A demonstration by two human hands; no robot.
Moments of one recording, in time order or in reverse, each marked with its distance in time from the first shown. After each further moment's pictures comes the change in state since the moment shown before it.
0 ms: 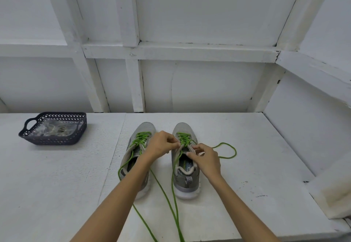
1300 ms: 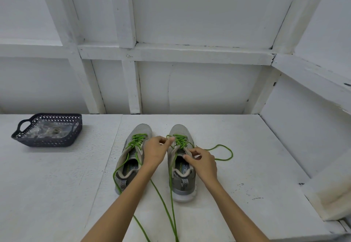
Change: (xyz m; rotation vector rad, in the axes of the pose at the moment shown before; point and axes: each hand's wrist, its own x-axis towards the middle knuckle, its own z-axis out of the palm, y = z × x) left_hand -0.014 0.003 0.020 -0.161 0.333 -0.169; right_hand 0.002 0.015 0.006 0.021 0.034 -0.039
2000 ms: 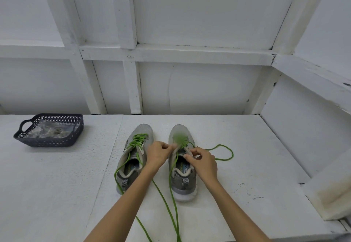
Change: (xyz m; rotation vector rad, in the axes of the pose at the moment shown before) left_hand -0.005 -0.005 0.003 -0.047 -0.126 -0.065; right_hand -0.002 -0.003 0.000 0.017 0.005 0.002
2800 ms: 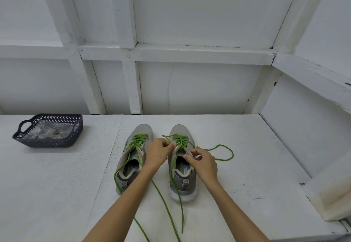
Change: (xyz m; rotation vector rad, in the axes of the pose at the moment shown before) left_hand 0.005 0.006 -0.001 0.138 0.052 0.061; right_hand 0.001 0.004 0.001 0.030 0.003 0.001
